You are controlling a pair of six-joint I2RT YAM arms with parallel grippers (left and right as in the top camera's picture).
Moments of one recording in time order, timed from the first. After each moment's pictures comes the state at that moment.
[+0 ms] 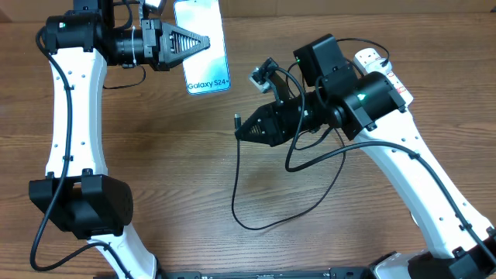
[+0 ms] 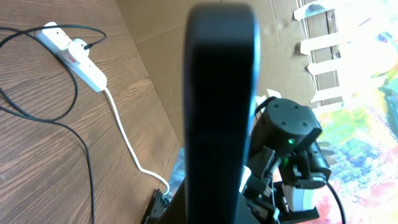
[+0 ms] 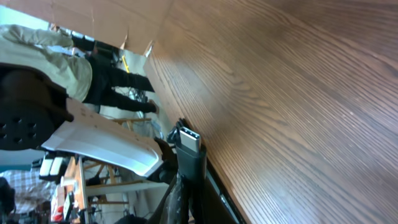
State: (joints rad) left arm 0.07 1.96 2.10 -1.33 1.49 0.00; right arm 0.52 1.61 1.68 -1.08 -0.88 0.18
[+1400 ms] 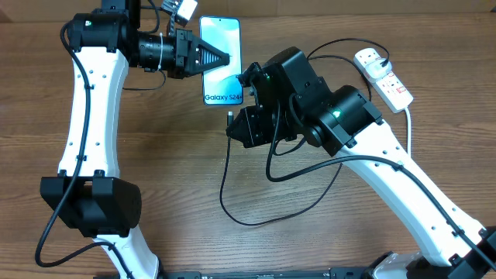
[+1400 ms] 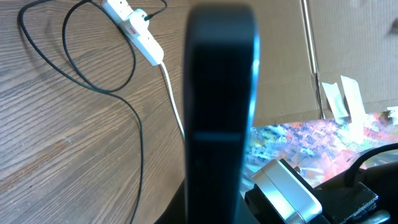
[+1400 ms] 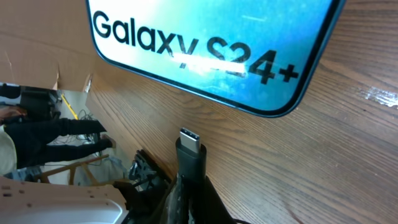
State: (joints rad) left arm -0.03 1.96 2.10 -1.35 1.20 0.00; right arm 0.66 1.61 1.68 -1.01 -0.50 0.46
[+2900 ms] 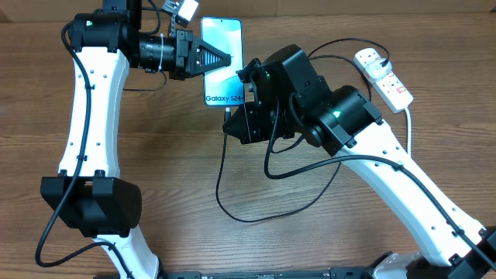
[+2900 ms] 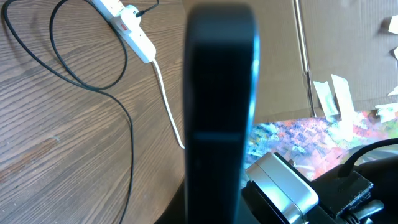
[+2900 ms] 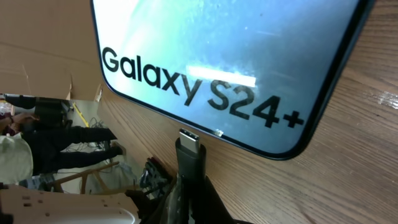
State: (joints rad) left arm -0.04 1.96 2.10 -1.37 1.23 0.00; right arm 0.66 1.61 1.68 -0.96 -0.51 0.51
